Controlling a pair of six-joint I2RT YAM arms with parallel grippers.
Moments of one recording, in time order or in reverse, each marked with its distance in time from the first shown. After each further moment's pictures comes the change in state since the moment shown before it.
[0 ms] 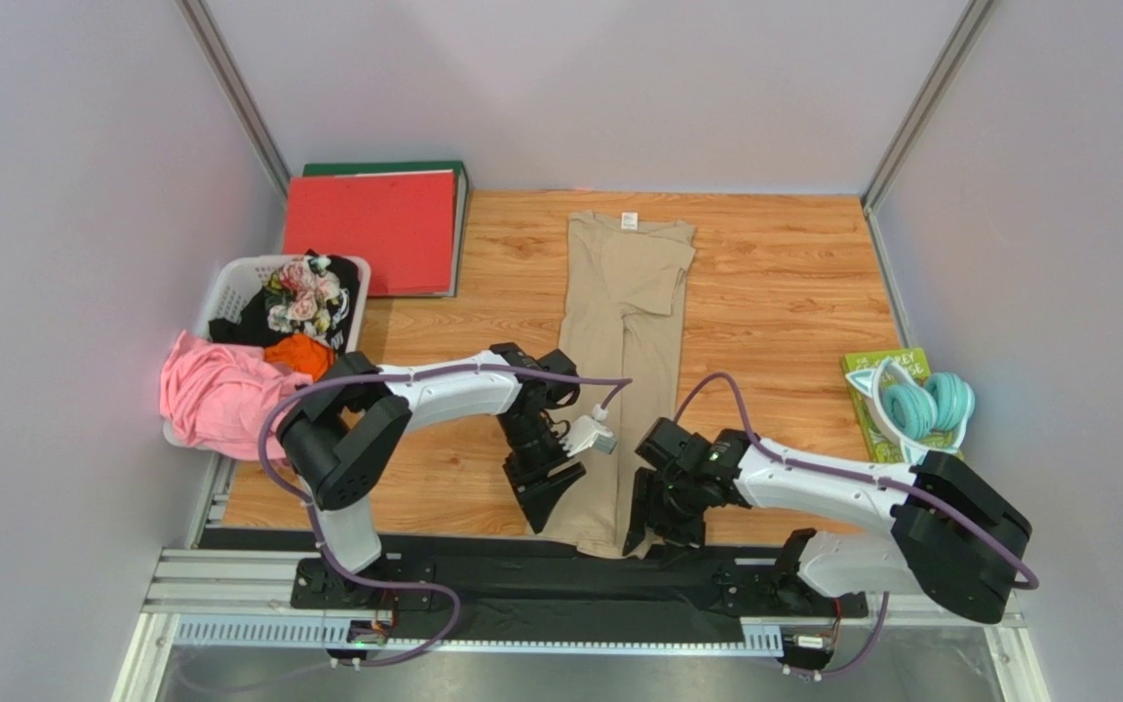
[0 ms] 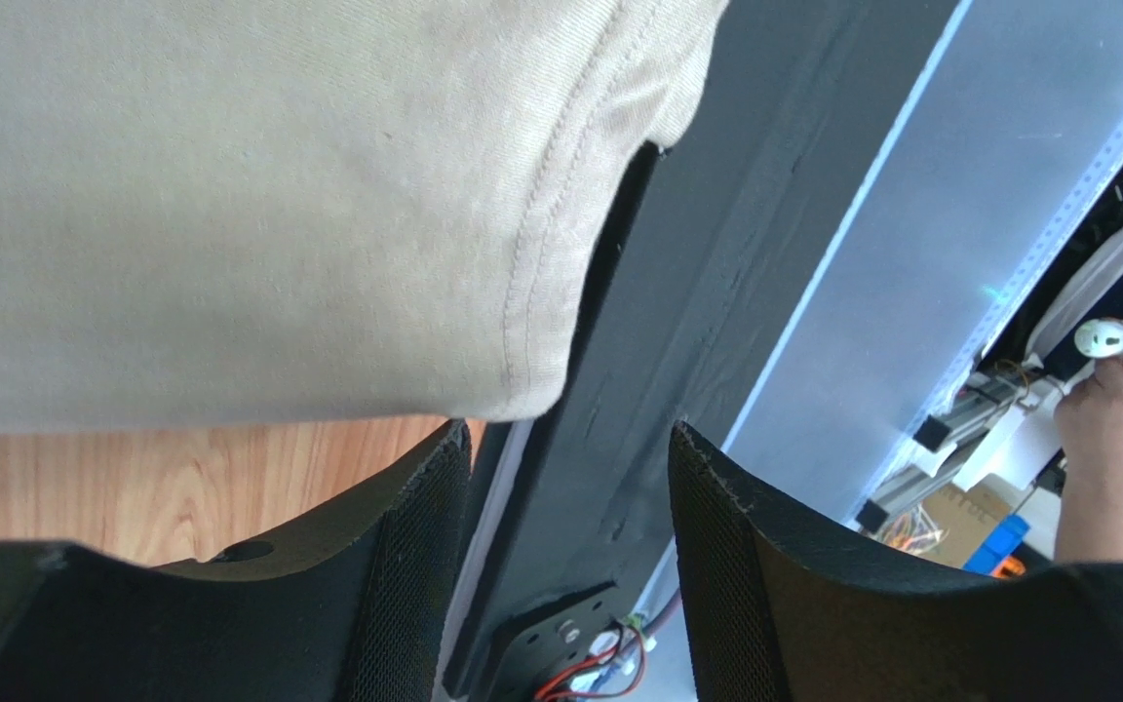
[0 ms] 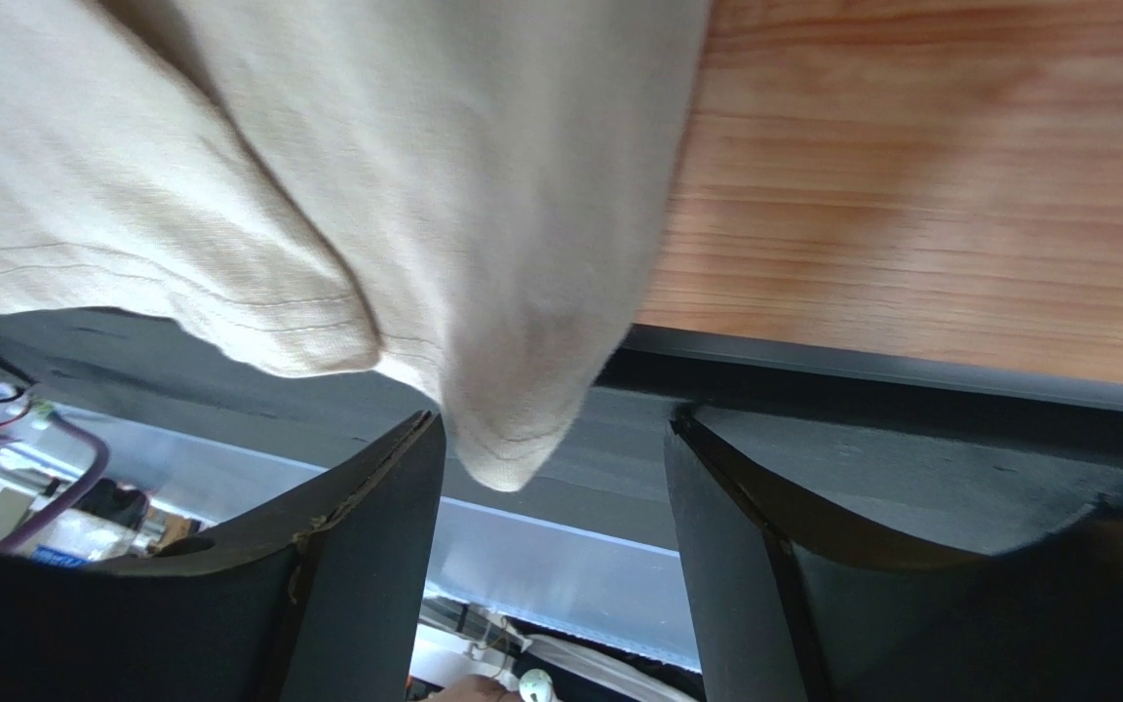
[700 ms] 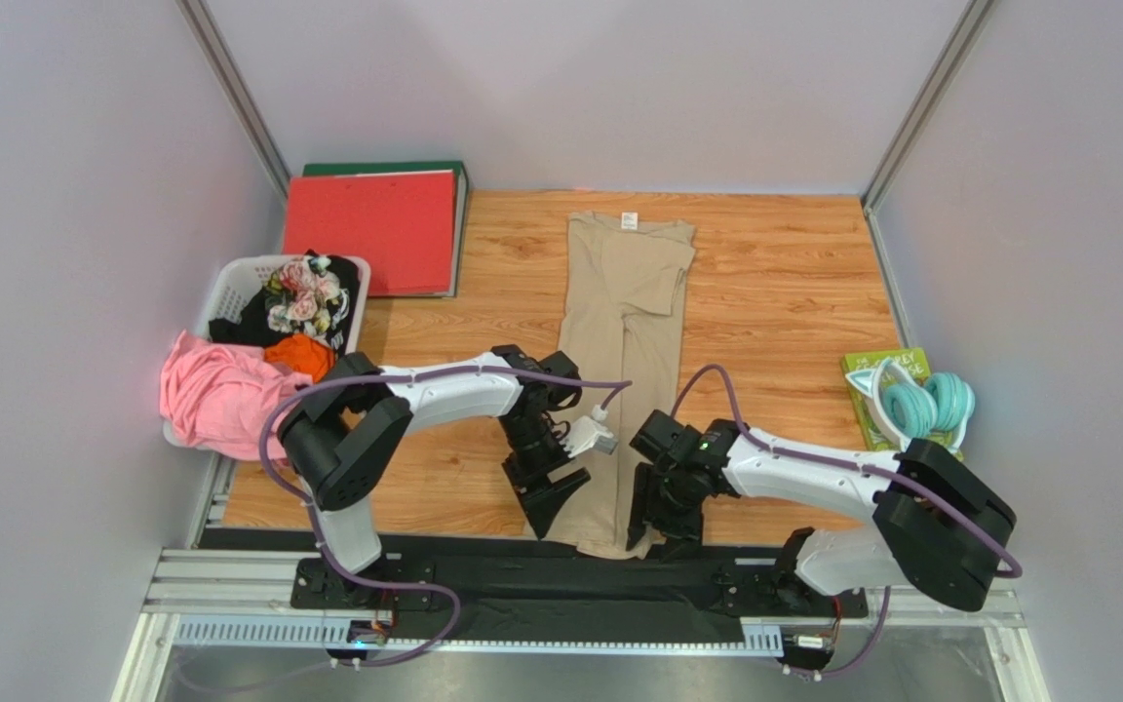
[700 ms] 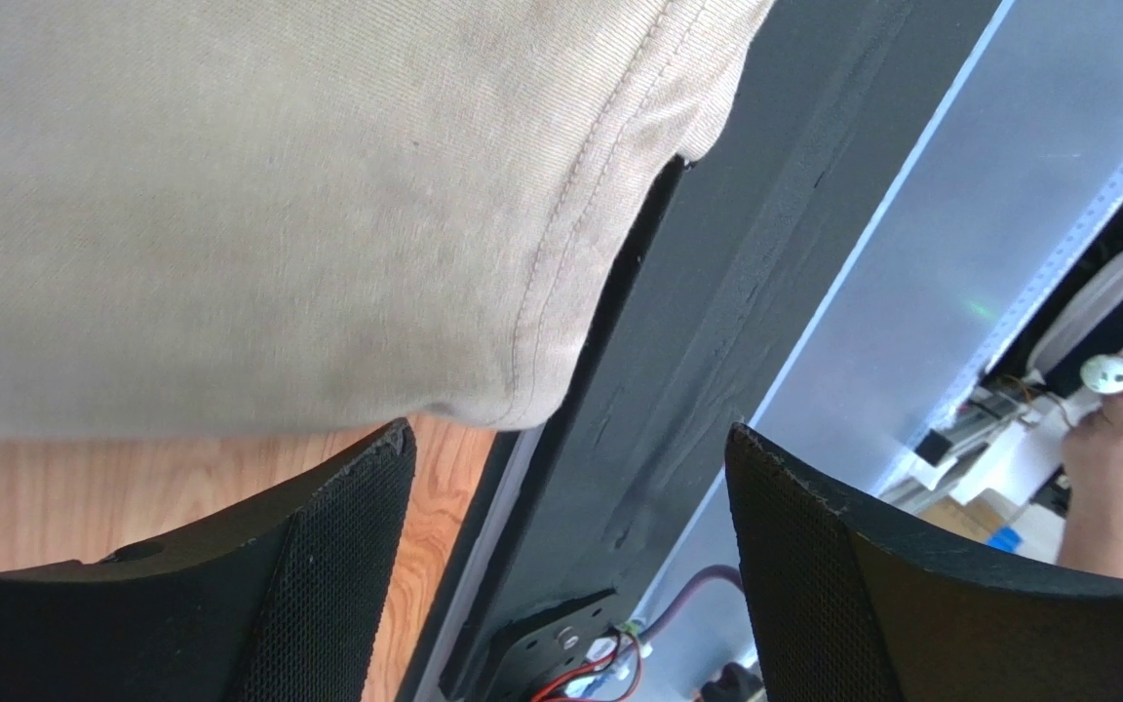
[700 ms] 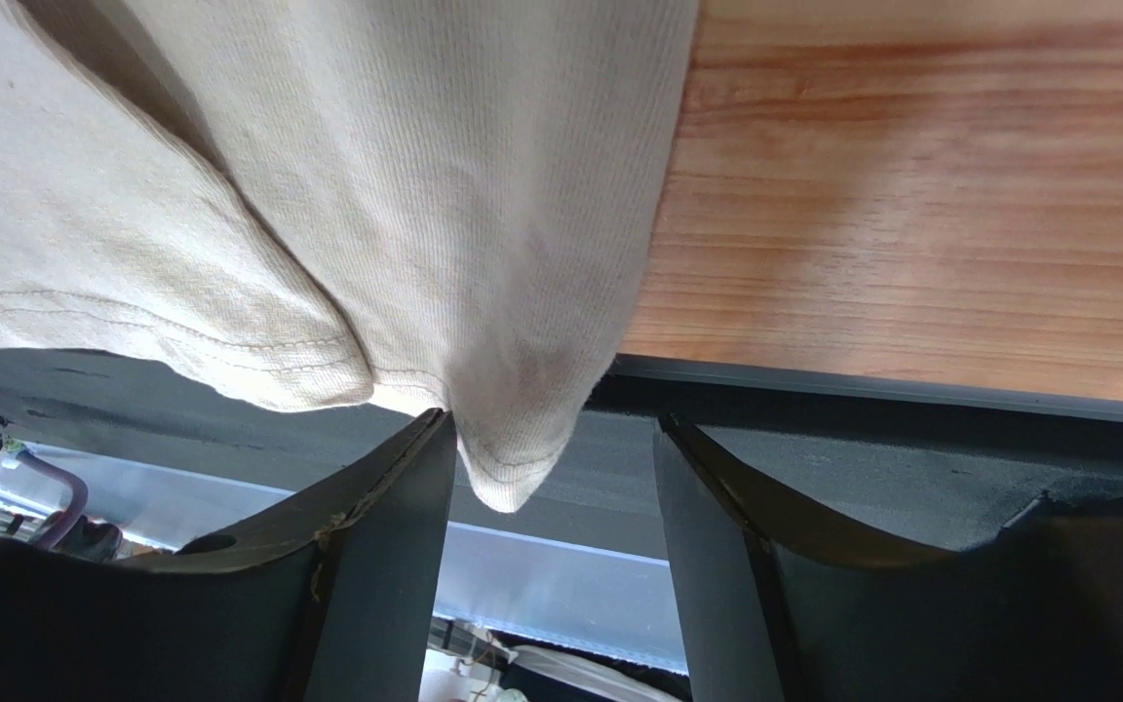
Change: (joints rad) left arm -0.010 0.017 -0.003 0.023 -0.025 -0.038; right arm -0.021 0.063 0.052 -0.055 0.040 -0.048
